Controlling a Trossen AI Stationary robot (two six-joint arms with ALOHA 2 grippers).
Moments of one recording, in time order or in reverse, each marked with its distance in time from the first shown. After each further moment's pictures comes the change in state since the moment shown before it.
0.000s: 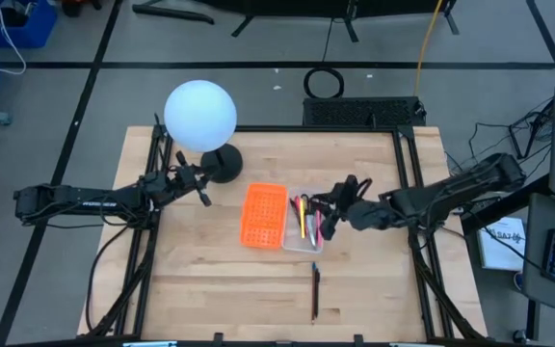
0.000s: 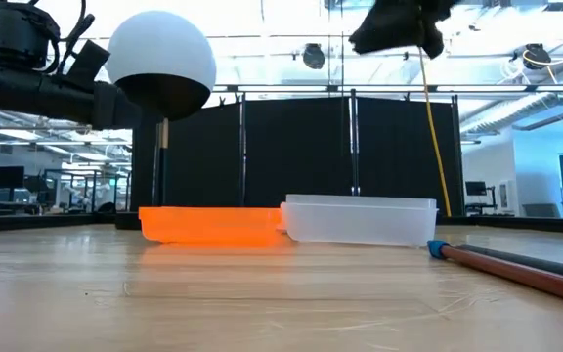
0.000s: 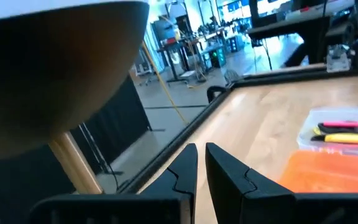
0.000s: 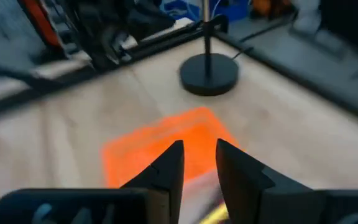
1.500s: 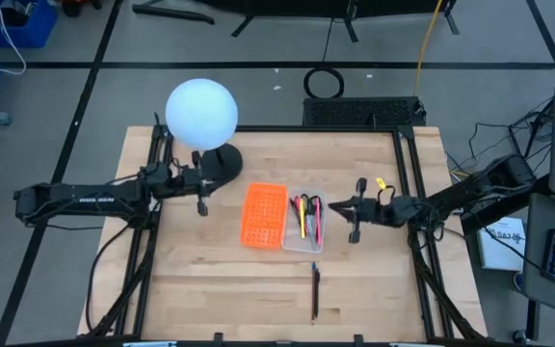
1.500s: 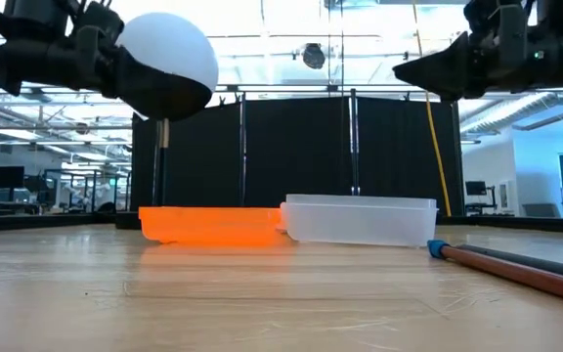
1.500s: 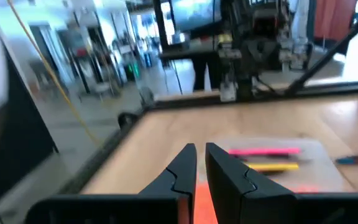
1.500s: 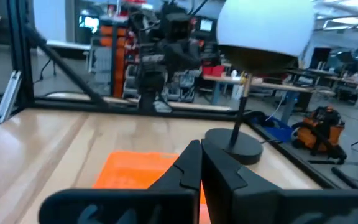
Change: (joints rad) left arm 0.011 0.013 0.185 -0.208 0.404 -0.104; right arm -0.075 -0.144 -0.780 1.262 -0.262 -0.675
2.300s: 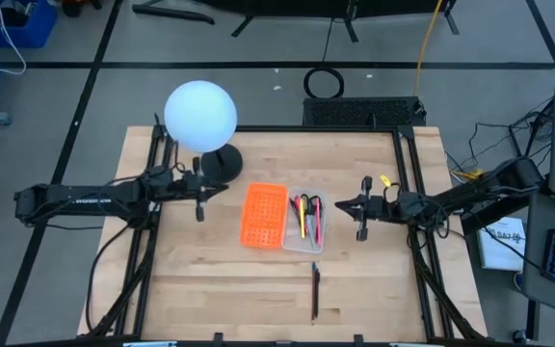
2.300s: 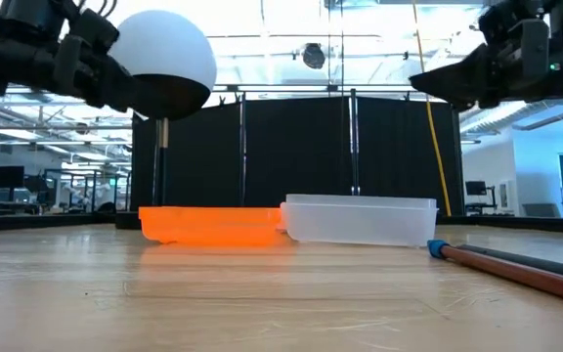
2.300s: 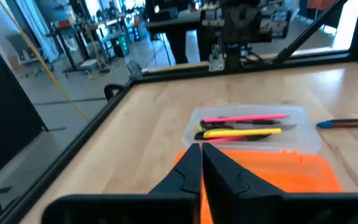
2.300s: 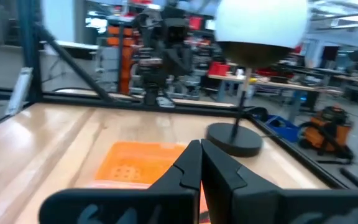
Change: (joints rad) left arm -0.034 -0.075 -0.005 -0.191 -0.010 0.002; right arm -0.036 -0.151 -0.087 -0.073 -0.066 0.008
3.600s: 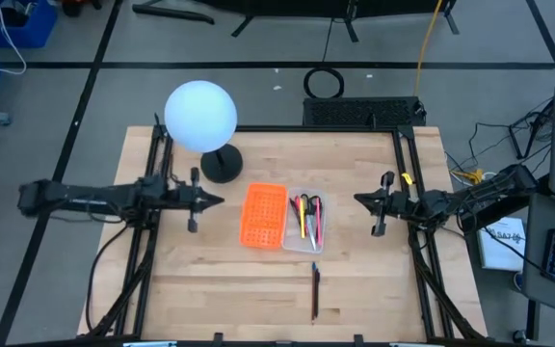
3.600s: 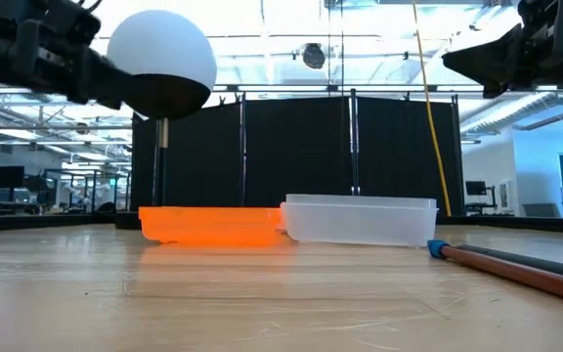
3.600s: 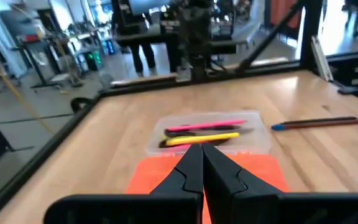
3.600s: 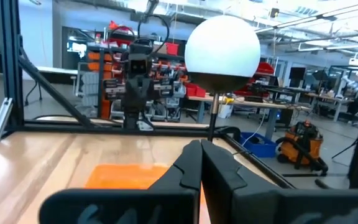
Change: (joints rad) left arm -0.166 -0.080 -0.058 0.004 -0.039 -0.023; right arm 0.108 -0.566 -0.034 -0.403 0.174 -0.059
